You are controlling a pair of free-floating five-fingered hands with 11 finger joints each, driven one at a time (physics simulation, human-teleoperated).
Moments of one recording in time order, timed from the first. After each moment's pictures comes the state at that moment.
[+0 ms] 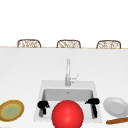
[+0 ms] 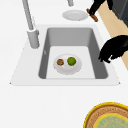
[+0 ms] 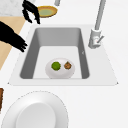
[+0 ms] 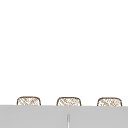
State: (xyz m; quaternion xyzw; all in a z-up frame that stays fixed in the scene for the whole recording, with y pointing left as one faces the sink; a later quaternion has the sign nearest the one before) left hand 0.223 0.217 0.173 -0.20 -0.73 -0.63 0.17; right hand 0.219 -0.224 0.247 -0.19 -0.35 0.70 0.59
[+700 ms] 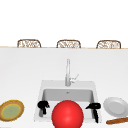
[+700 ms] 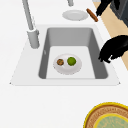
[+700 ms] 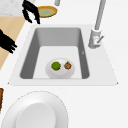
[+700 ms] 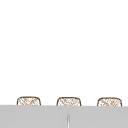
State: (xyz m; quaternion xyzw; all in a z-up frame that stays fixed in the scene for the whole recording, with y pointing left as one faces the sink) left hand 0.223 0.217 0.173 -0.20 -0.73 -0.63 0.17; right hand 0.175 -0.226 0.246 -0.17 -0.34 0.71 0.60
